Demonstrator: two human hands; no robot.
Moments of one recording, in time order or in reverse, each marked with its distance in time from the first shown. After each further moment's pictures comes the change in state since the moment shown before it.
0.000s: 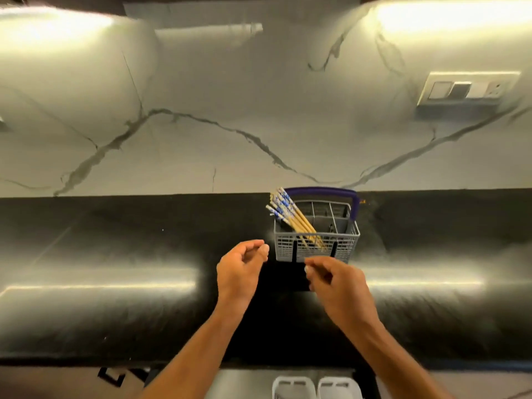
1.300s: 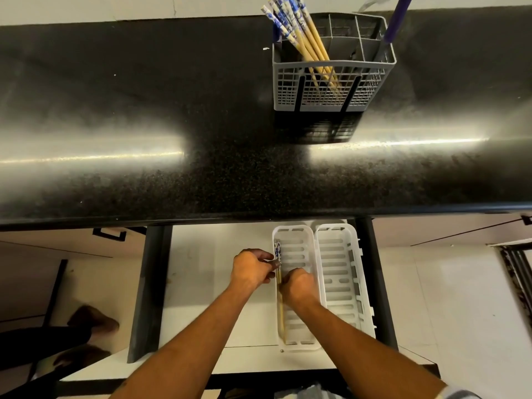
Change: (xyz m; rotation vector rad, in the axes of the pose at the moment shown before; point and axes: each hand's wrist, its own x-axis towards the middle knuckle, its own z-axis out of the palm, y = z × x) left_hand -0.153 -0.228 0.001 0.395 -0.455 -0.816; right_hand -0.205 0.162 0.200 -0.258 -0.593 0.843
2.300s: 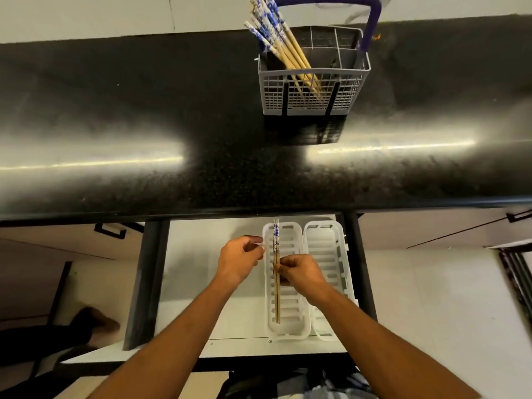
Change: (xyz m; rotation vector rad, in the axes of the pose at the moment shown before) left_hand -0.032 0.011 -0.014 0.006 0.103 0.262; right_hand -0.031 0.006 -0.064 0.651 -0.215 -0.120
